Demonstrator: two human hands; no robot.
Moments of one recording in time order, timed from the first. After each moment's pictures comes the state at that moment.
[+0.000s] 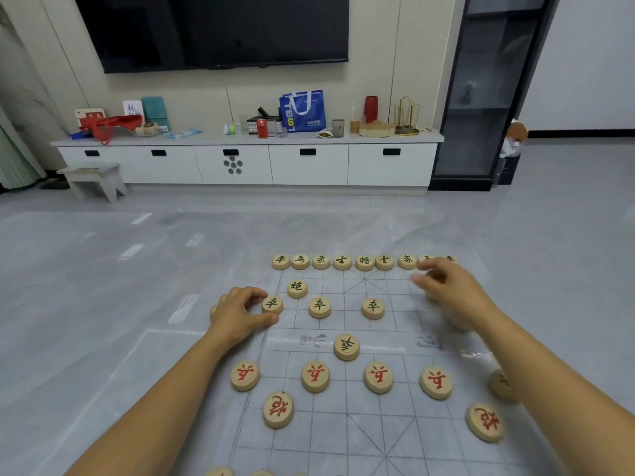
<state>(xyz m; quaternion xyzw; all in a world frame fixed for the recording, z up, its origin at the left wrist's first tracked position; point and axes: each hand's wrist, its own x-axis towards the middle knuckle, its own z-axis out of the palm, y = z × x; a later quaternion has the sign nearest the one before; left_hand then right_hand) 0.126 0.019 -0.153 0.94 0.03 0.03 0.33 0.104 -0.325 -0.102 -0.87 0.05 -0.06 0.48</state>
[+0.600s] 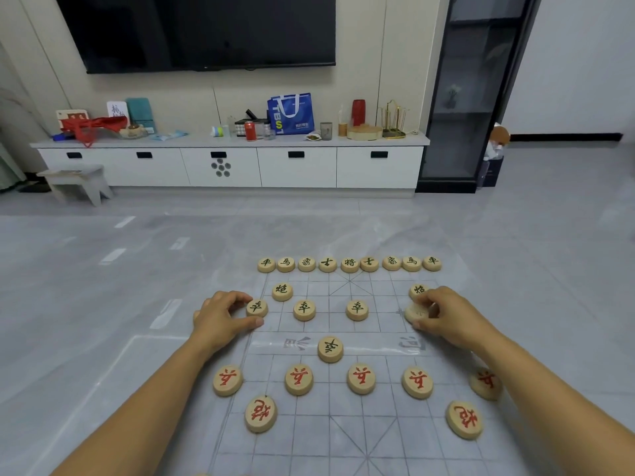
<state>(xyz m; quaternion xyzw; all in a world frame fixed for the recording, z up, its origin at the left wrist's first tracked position) 0.126 0.018 -0.152 0.95 0.03 0.03 0.32 0.086 -0.351 -0.122 -0.96 0.02 0.01 0.27</state>
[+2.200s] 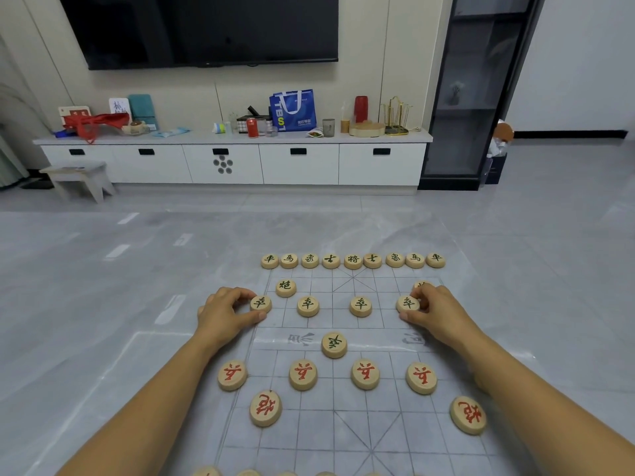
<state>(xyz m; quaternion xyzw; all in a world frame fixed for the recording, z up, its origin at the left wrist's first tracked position) 0.127 0.019 -0.156 0.94 0.02 0.04 0.32 0.093 -0.331 -0.137 -0.94 0.05 -0.02 0.33</state>
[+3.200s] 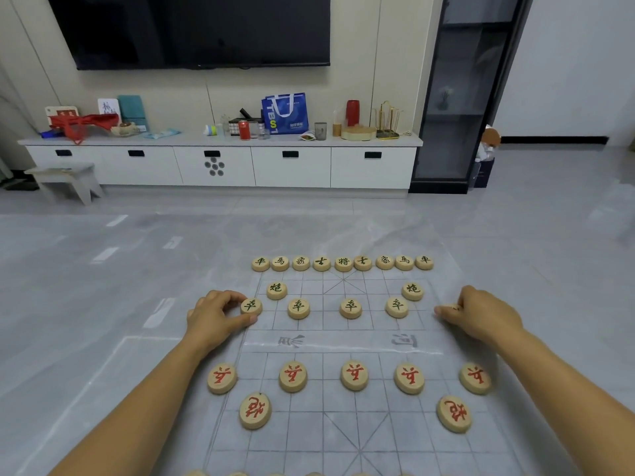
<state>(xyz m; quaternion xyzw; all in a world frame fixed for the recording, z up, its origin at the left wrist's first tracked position) 0.126 0.019 -0.155 0.94 0.02 0.04 0.33 0.079 -0.385 -0.111 -0.97 0.19 0.04 0.11</state>
